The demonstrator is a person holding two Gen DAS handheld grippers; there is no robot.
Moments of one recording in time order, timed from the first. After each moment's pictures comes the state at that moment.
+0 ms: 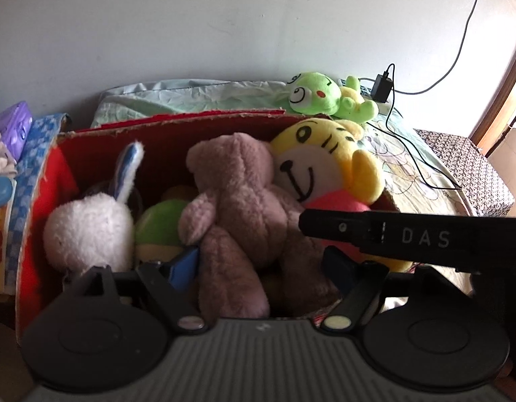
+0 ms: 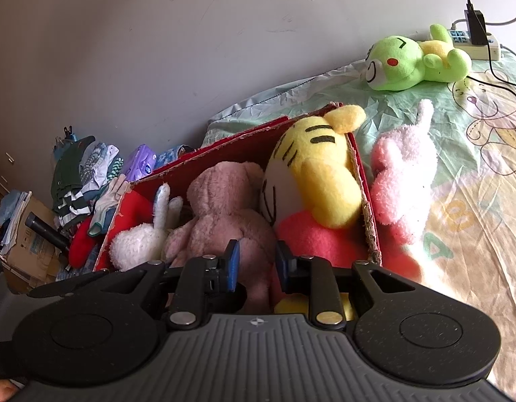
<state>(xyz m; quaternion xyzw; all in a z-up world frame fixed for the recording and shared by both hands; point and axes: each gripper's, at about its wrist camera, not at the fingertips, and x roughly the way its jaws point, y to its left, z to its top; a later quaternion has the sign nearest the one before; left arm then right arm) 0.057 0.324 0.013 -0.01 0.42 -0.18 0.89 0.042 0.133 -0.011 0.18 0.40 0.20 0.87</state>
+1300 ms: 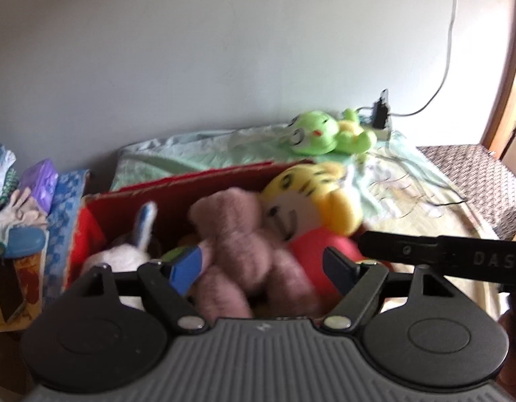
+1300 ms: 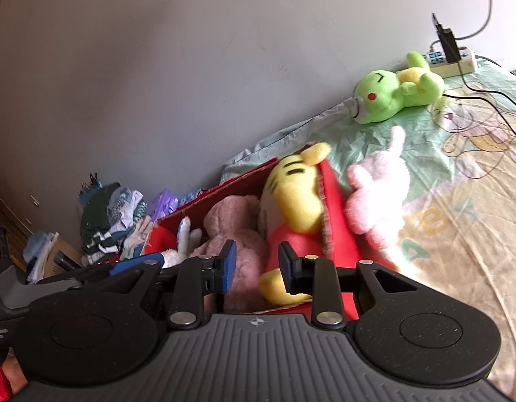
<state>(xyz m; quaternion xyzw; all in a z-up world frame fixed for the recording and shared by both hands) 0.024 0.292 0.058 0.04 0.34 -0.16 0.93 -0.002 0.066 0.004 0.26 0.33 0.21 0.89</state>
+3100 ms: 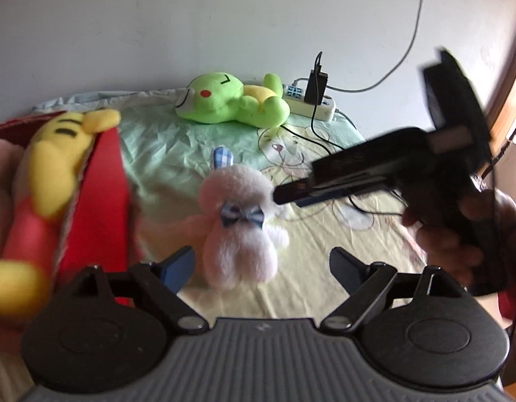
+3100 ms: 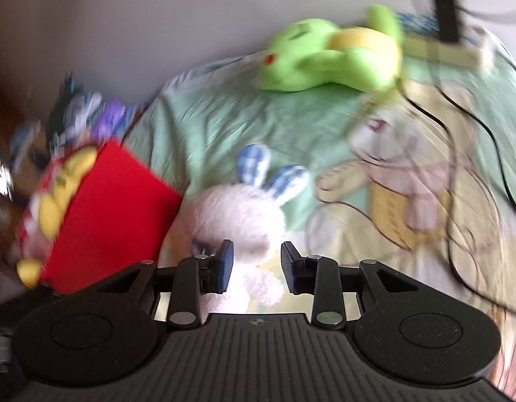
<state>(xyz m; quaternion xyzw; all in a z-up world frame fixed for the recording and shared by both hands) 0.073 0.095 -0.018 -0.04 0.38 -0.16 0.91 0.180 -0.107 -0.074 0.14 0.48 0.30 0.81</state>
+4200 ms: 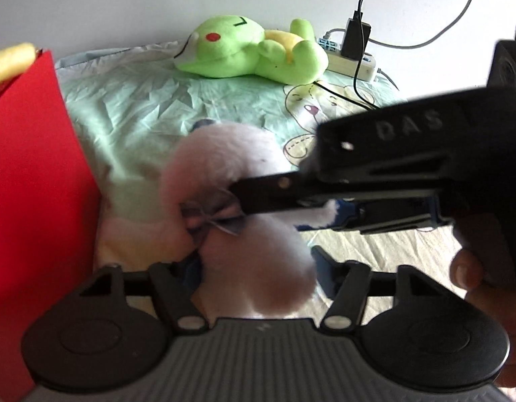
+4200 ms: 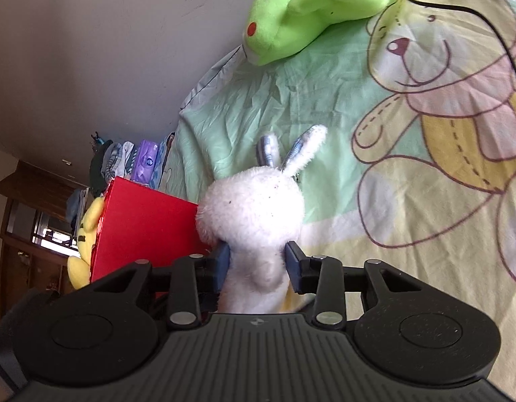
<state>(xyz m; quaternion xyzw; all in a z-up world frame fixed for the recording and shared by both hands) 0.143 0.078 -0.083 -0.01 0.44 -0.13 0.89 0.193 -0.095 -0.115 0.29 0.51 0.34 0.74</state>
